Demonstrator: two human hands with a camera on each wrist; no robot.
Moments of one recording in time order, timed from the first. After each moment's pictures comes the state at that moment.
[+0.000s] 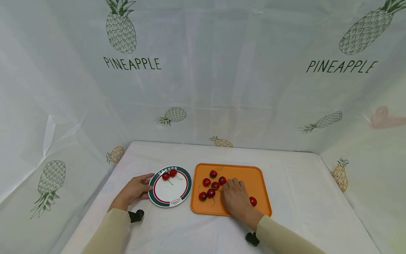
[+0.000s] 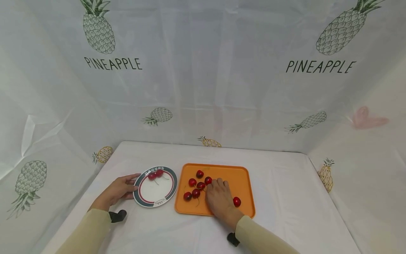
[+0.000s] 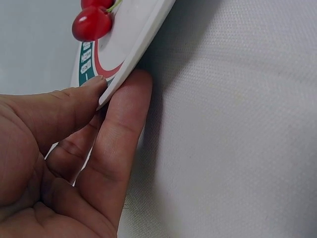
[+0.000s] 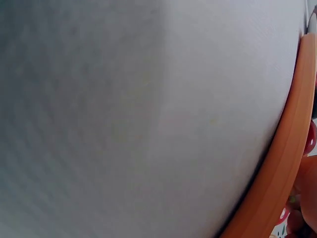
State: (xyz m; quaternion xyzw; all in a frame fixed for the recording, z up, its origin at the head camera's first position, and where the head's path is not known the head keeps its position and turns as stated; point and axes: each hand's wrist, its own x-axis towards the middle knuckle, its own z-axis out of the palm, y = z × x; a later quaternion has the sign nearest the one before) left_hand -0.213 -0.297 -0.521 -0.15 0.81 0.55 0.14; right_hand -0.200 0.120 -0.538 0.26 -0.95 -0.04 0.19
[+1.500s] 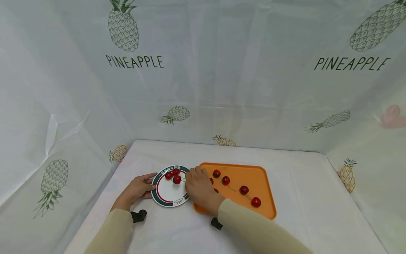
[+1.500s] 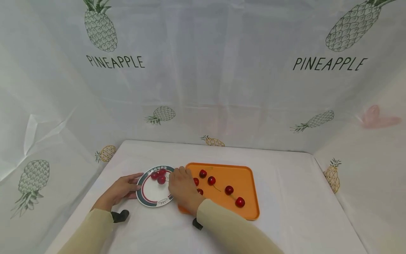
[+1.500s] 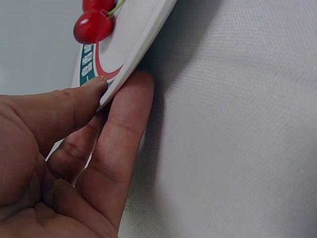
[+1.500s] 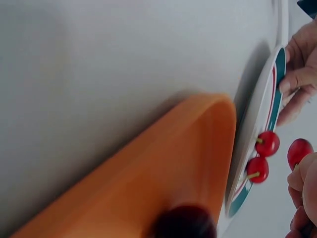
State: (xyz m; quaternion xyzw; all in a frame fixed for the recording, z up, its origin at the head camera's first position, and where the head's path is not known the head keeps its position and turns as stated) left_hand -0.218 -0.296 -0.525 -0.17 0.80 0.56 0.14; right_hand -0.225 -0.017 -0.501 0.34 -0.92 -0.07 0.16
